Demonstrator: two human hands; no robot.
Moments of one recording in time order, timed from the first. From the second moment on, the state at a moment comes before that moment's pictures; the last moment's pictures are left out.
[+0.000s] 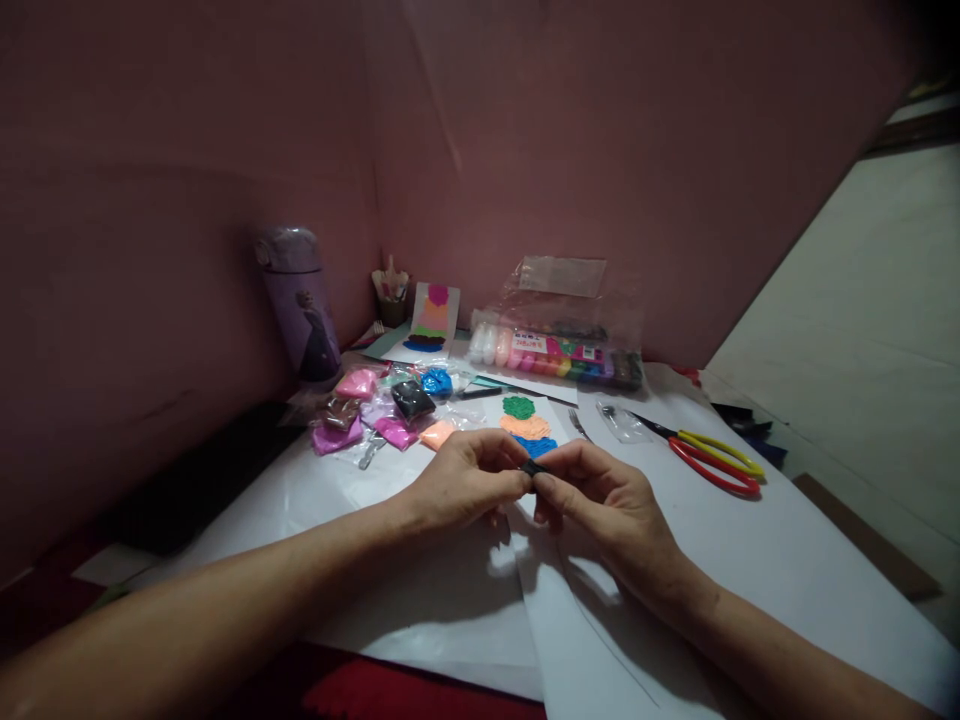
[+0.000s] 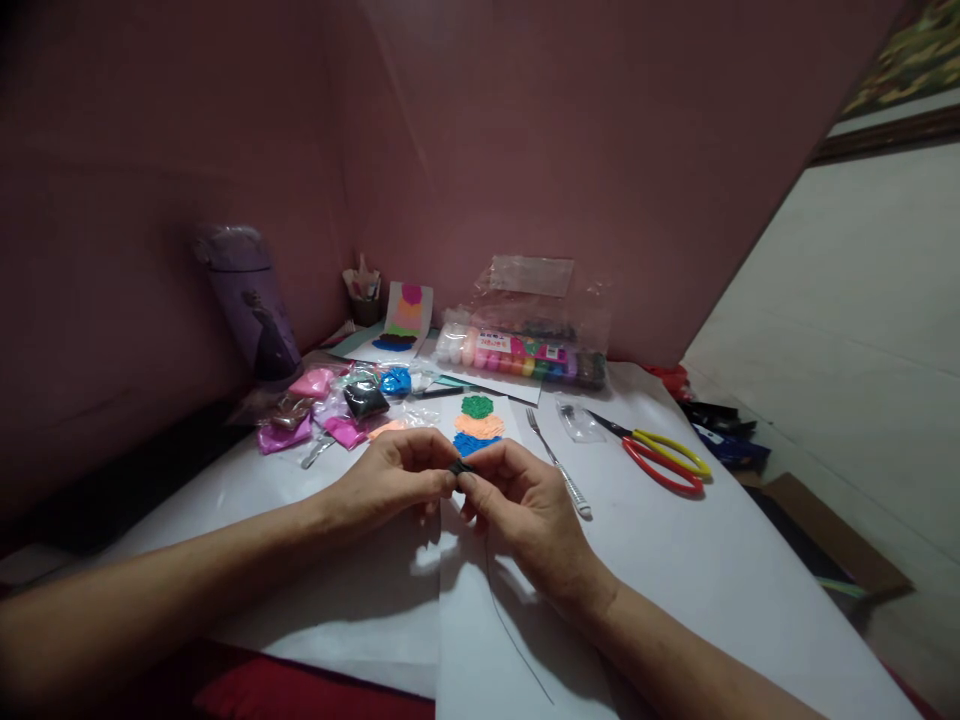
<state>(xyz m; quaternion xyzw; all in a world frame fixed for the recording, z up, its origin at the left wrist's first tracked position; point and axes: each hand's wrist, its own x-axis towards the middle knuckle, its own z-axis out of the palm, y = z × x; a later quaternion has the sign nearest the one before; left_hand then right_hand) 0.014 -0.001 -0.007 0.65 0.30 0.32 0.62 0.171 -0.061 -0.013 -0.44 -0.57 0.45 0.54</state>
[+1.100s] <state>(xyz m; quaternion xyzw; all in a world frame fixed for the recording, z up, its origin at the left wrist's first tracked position) 0.011 0.001 -0.007 0.61 0.29 0.32 0.66 0.173 -0.056 -0.016 -0.45 -0.54 0.45 0.56</state>
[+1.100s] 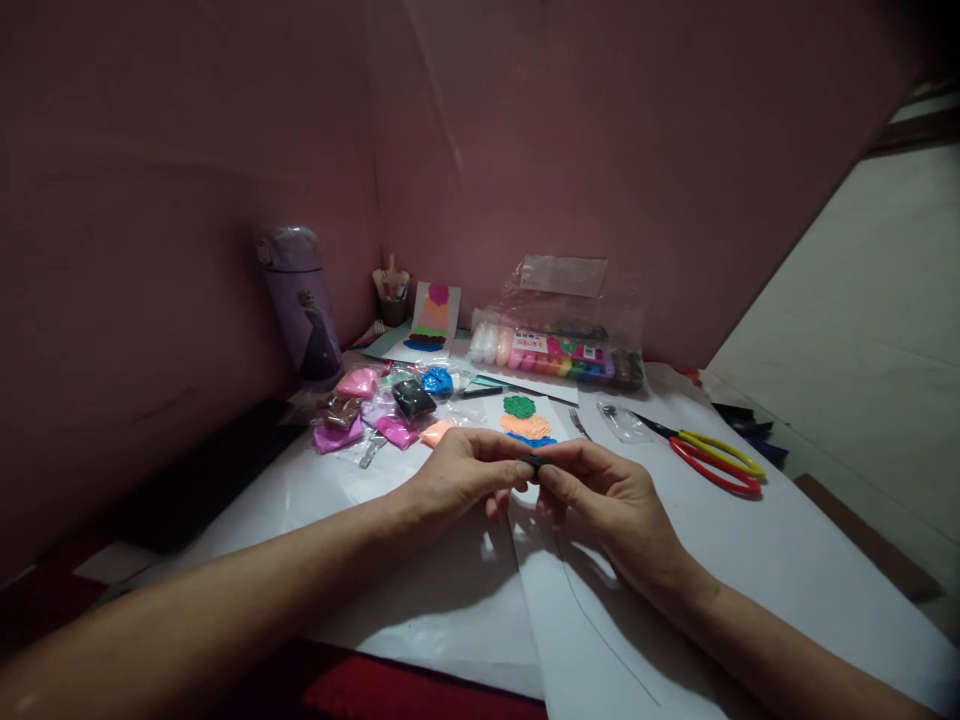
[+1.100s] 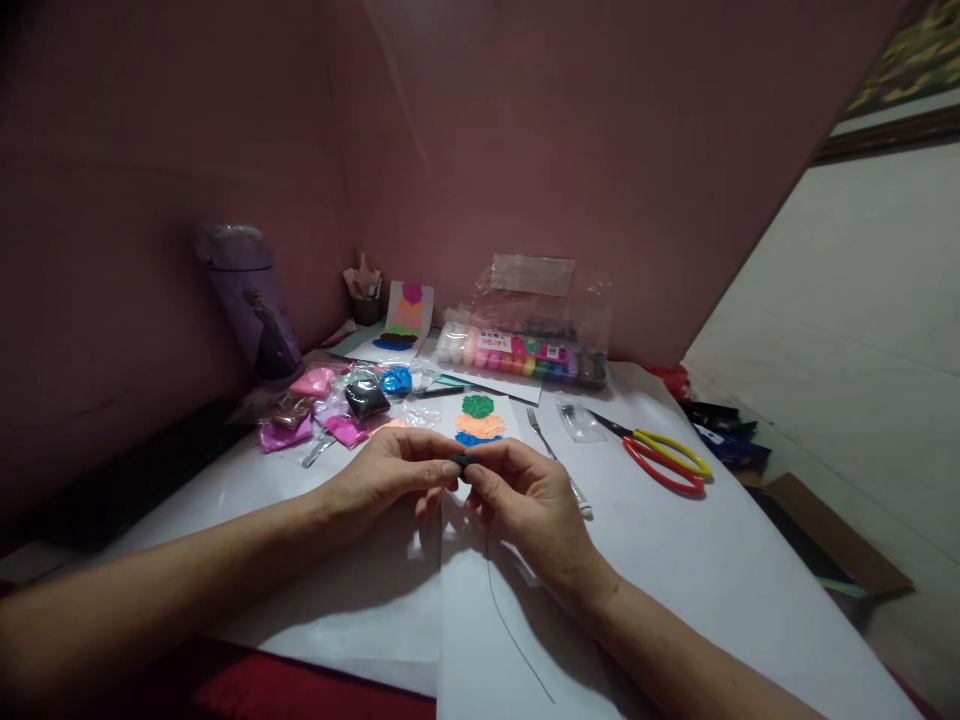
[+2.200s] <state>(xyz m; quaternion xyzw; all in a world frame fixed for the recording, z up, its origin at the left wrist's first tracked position) 0.011 0.003 -0.009 0.59 0.26 0.36 0.67 0.176 -0.053 -0.017 -0.46 -0.47 0.48 0.58</state>
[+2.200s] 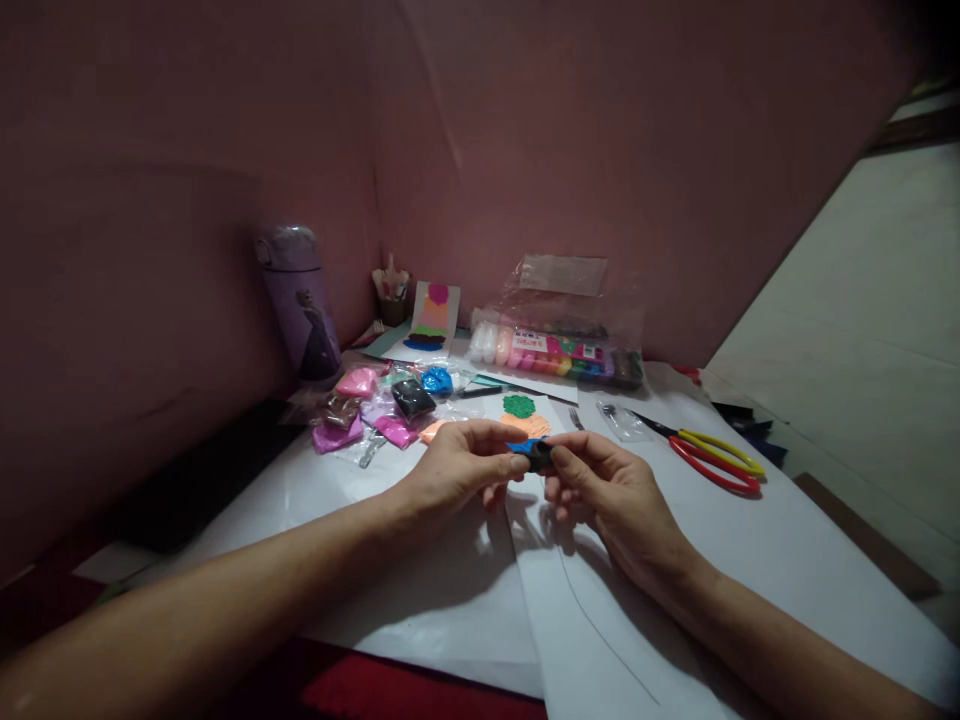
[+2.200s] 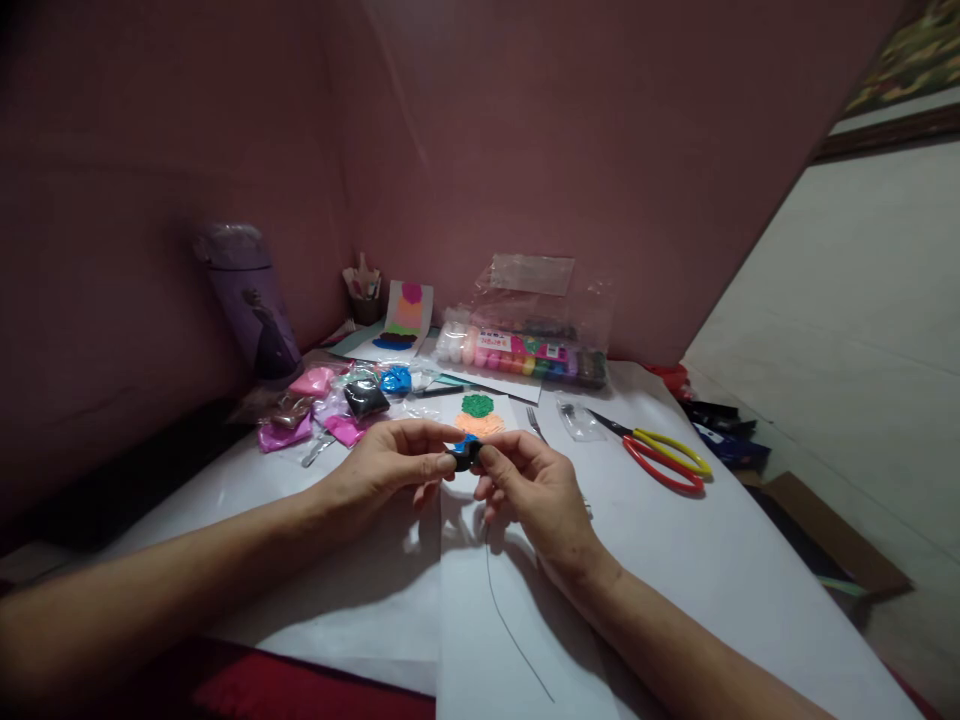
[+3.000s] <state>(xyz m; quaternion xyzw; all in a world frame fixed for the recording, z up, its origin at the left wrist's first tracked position) 0.012 0.000 -0.003 0.65 0.28 0.30 0.63 0.173 -0.056 -0.013 -0.47 -0.51 0.47 0.54</state>
